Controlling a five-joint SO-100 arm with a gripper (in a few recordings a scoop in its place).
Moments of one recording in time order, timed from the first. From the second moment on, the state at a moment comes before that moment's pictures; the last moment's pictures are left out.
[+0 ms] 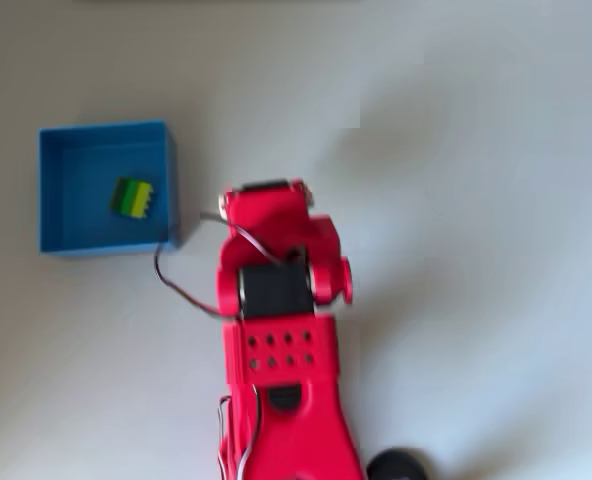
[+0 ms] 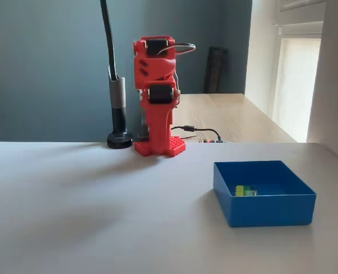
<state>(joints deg) -0.4 145.6 141.0 54.1 -1.1</state>
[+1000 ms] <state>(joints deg) 0.8 184.8 175.9 51.9 -1.1</state>
